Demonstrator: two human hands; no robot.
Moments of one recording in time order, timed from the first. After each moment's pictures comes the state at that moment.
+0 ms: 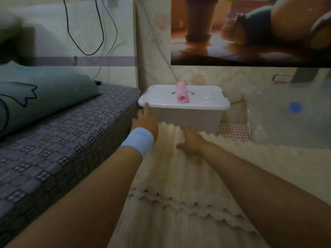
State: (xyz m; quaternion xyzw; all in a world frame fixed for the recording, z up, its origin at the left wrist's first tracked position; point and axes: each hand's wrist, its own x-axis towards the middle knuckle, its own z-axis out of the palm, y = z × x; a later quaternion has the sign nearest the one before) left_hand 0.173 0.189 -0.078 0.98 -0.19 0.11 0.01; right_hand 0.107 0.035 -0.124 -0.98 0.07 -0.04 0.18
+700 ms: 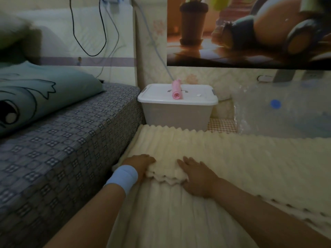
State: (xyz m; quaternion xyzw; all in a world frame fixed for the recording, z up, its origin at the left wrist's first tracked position) left_hand 0.090 0.270 -0.169 0.93 -0.32 -0.14 -0.04; right_hand -0.034 0.056 -0.199 -1.00 0.00 0.06 0.06
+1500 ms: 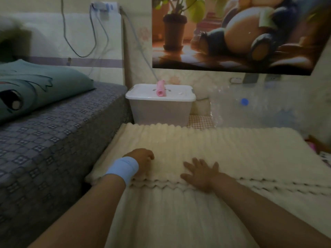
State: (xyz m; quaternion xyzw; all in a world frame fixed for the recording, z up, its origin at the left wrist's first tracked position) left_hand 0.006 0.254 -0.138 0.94 -0.30 -0.15 0.03; right_hand -0.121 0.041 -0.196 -0.98 0.15 0.14 0.05
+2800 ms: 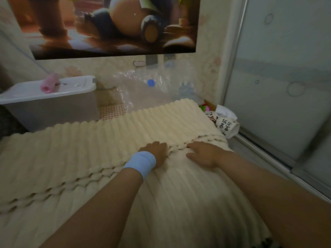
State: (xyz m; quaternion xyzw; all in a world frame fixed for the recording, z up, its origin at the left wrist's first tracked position) left_hand -0.211 -0.026 -0.179 0.83 -0.54 -0.10 -0.02; right_hand -0.395 -0.152 -0.179 -0.93 0.33 0.06 0.14
